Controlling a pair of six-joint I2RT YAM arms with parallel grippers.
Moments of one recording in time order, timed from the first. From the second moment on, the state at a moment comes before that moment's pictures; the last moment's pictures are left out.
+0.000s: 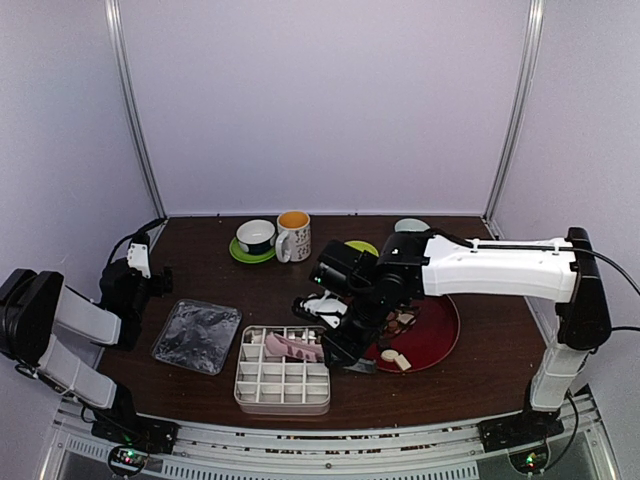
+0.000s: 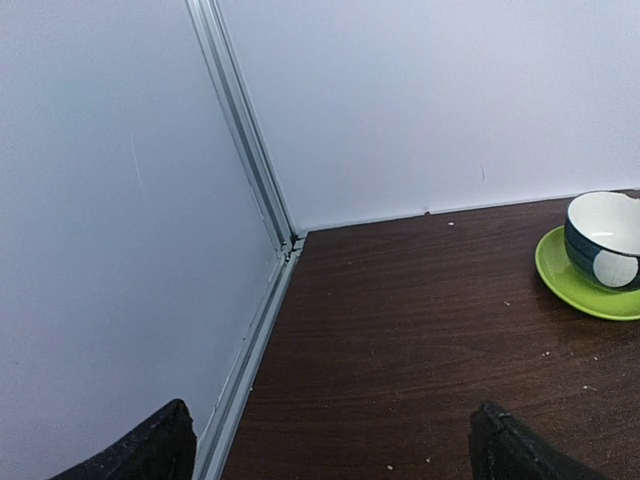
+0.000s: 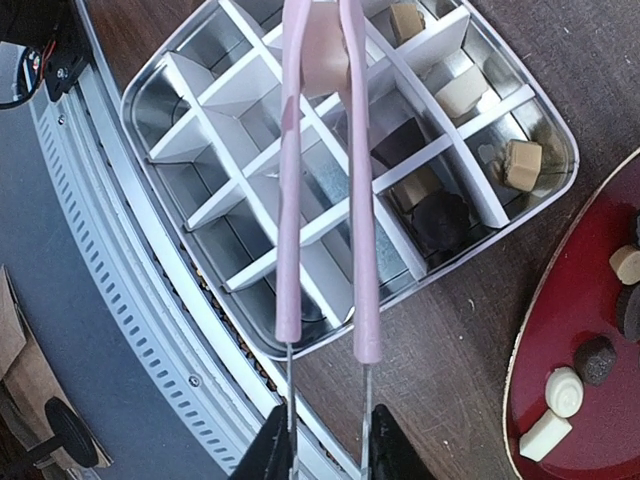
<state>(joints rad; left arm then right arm) -0.03 1.43 0.26 1.06 -0.21 0.20 1.14 1.80 1.55 -0.97 -0.21 0.23</state>
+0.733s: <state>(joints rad) -0.03 1.43 0.26 1.06 -0.21 0.20 1.14 1.73 1.52 -0.91 -0.12 0.26</state>
